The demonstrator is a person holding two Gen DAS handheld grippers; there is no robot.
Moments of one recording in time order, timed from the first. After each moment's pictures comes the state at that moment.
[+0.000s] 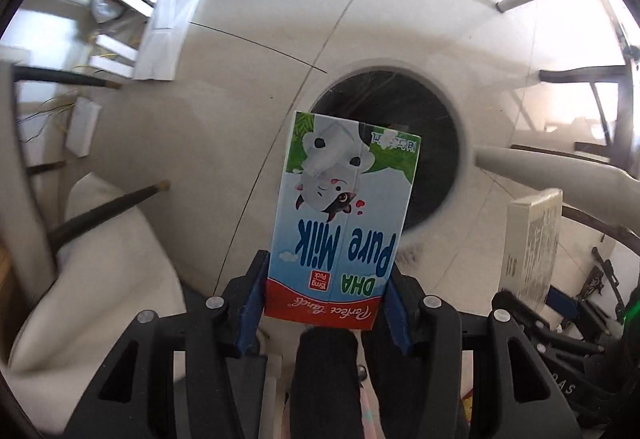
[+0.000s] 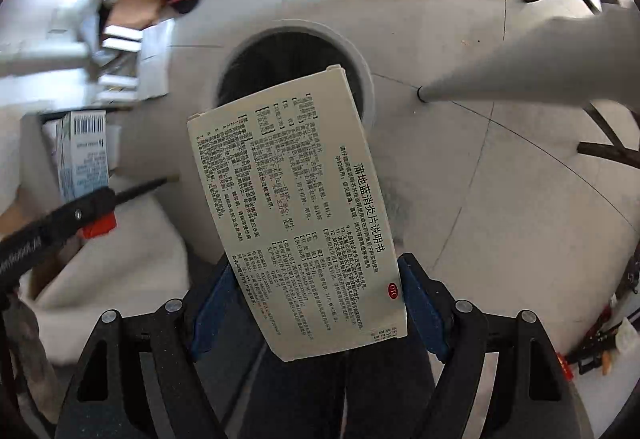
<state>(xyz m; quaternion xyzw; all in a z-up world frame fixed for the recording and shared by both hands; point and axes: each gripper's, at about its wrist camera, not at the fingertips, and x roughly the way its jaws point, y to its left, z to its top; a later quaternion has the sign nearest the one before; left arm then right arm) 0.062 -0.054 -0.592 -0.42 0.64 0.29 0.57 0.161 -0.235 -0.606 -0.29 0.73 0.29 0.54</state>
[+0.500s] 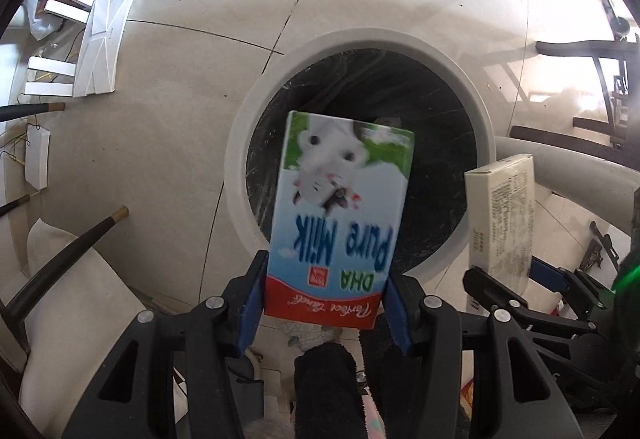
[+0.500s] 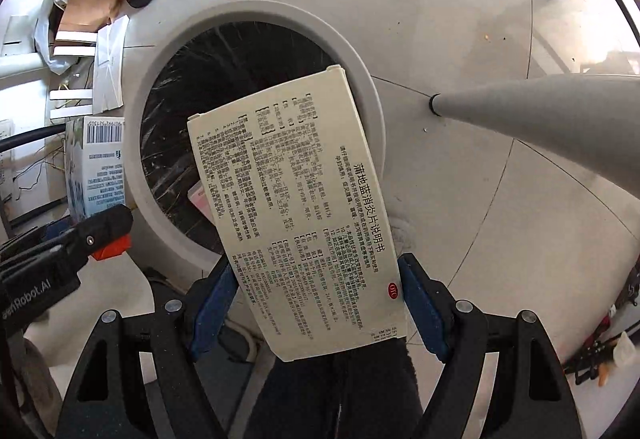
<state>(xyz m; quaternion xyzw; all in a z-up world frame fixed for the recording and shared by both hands) 0.097 -0.048 -0.664 -0.42 0.66 0.23 0.58 0.189 -0.204 -0.722 -0.30 0.74 0.28 0.53</state>
